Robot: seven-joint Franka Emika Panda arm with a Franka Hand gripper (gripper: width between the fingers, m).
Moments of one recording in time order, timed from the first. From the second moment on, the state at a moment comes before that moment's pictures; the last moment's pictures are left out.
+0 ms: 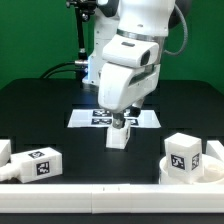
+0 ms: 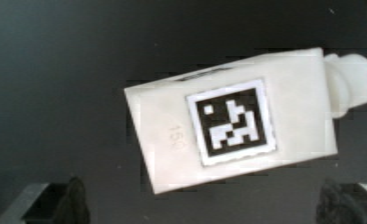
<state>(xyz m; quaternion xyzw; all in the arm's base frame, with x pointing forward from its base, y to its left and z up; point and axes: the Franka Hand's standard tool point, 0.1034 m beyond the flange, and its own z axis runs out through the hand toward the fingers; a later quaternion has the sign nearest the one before) 0.462 0.003 0.044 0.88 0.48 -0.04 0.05</state>
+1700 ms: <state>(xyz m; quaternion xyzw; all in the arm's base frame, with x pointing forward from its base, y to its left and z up) 0.485 -0.019 0.030 0.96 -0.09 -0.25 -0.09</state>
